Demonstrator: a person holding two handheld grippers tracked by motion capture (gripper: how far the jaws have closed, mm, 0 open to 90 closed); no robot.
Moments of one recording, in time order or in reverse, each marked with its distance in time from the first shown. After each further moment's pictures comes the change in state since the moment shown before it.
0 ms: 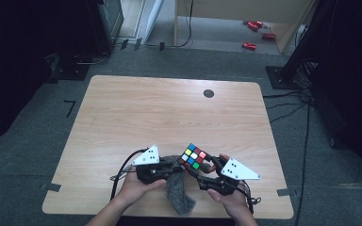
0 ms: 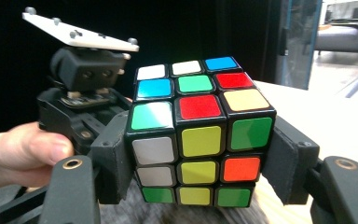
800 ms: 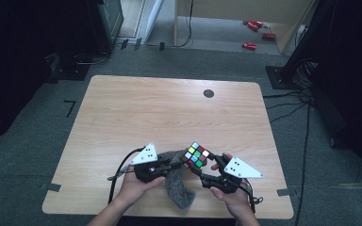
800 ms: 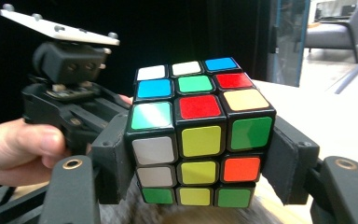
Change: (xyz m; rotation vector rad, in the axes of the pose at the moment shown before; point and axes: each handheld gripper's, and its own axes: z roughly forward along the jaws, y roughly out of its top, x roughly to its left) left arm -0.006 0.000 0.004 0.009 0.066 -0.003; right arm -0.006 -0.001 -0.002 0.000 -0.011 0.011
